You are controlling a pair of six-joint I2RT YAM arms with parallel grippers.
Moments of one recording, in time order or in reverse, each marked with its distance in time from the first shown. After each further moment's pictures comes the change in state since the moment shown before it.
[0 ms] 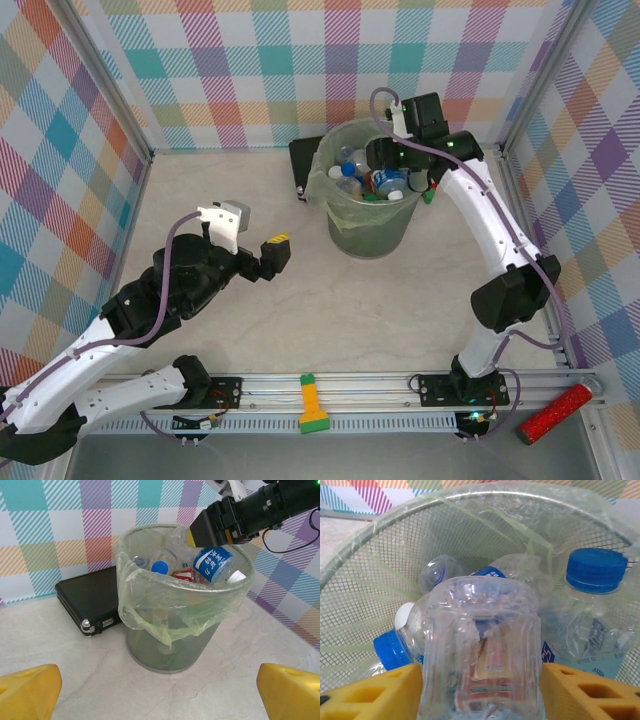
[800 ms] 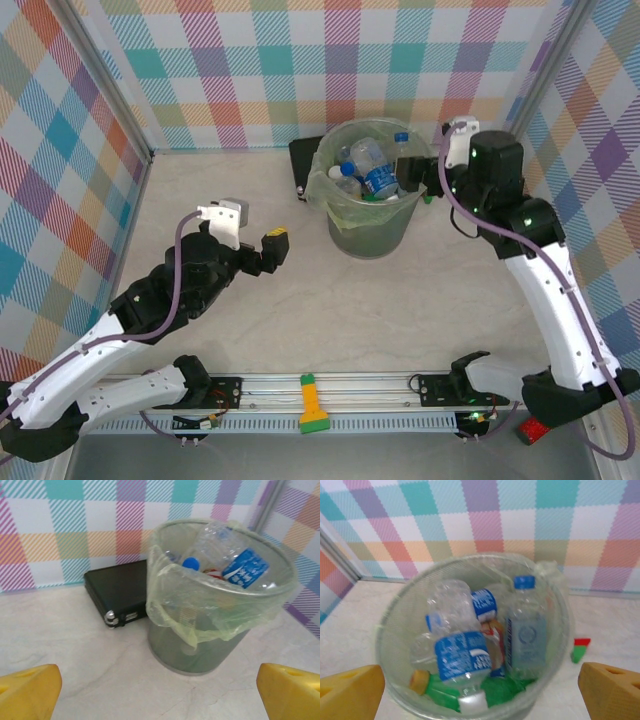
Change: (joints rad) left arm 0.000 0.032 -0.020 -0.008 -0.147 -0.068; right arm 0.000 -0.586 -0.410 0.169 0.099 0.015
